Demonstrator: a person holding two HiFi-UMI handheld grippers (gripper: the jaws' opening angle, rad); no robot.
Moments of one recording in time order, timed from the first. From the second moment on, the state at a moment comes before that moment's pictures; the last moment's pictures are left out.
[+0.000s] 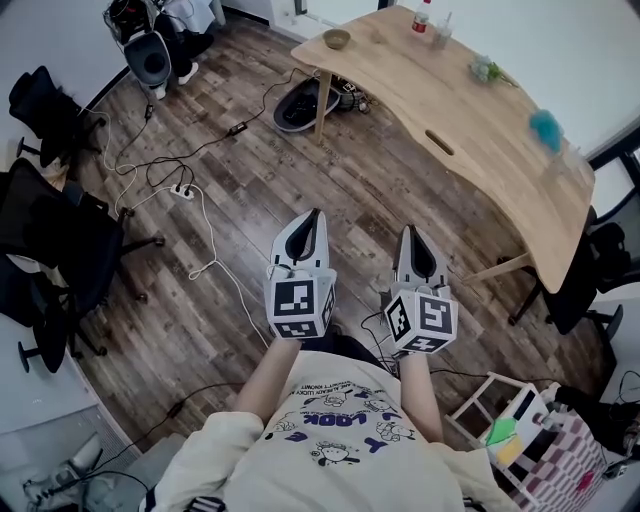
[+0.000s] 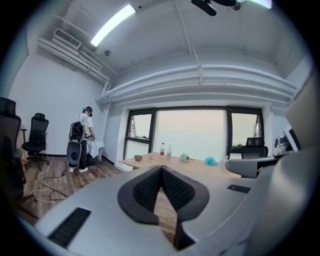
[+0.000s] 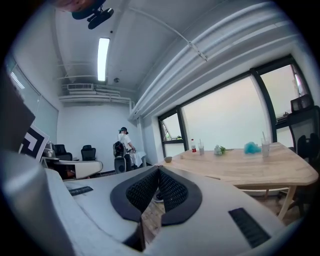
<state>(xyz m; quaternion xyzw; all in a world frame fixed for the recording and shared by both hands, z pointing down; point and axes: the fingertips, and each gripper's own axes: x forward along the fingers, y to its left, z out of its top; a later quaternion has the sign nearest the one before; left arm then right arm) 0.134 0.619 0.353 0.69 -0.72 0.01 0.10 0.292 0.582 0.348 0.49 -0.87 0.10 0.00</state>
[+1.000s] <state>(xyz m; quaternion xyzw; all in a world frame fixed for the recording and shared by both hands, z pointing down) 0.041 0.463 0.363 0.70 -0.70 0.01 0.12 0.207 0.426 0.354 0.51 -0.85 0.12 -0.01</state>
